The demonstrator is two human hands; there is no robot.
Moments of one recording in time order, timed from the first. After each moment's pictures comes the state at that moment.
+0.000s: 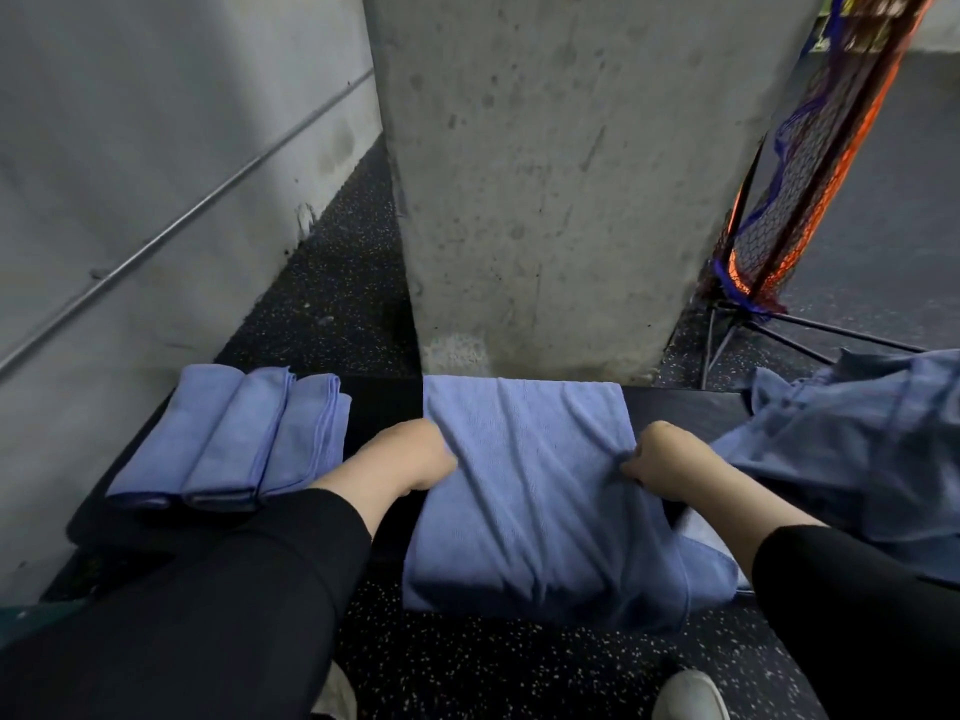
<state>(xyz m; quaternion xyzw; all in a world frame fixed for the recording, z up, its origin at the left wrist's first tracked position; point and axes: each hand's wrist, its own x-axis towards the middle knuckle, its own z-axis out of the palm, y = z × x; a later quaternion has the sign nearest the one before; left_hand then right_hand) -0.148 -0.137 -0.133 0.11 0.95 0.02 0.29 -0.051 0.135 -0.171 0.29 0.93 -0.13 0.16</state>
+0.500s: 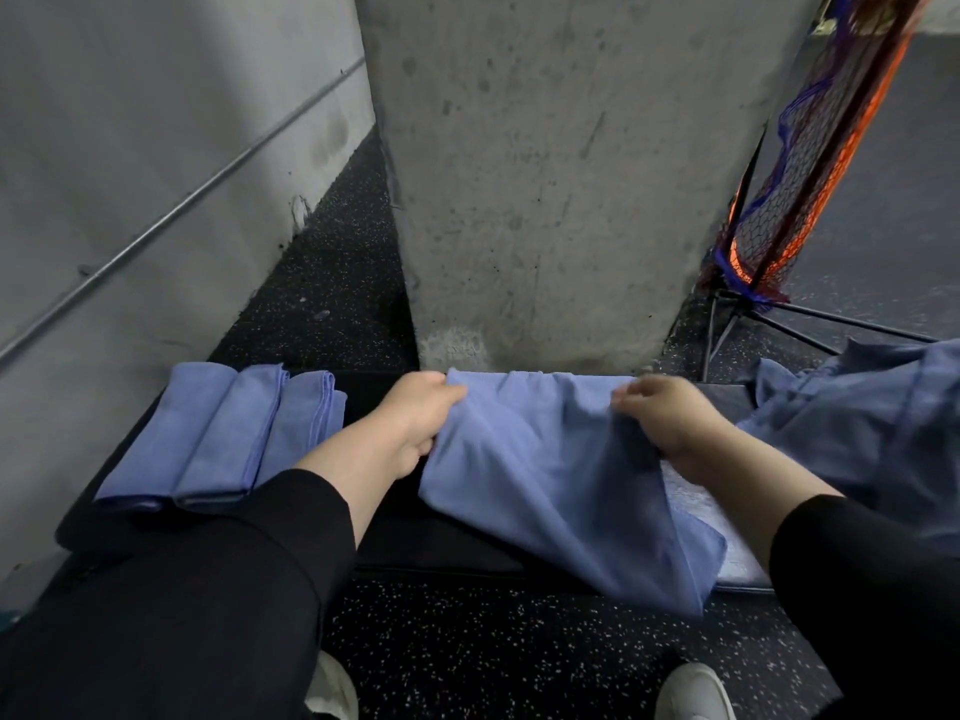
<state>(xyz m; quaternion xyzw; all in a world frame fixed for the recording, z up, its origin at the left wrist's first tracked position) -0.161 -0.125 -0.130 -0.04 0.77 0.58 0.27 -0.071 0.134 -0.157 0.30 0.78 -0.54 -0.04</state>
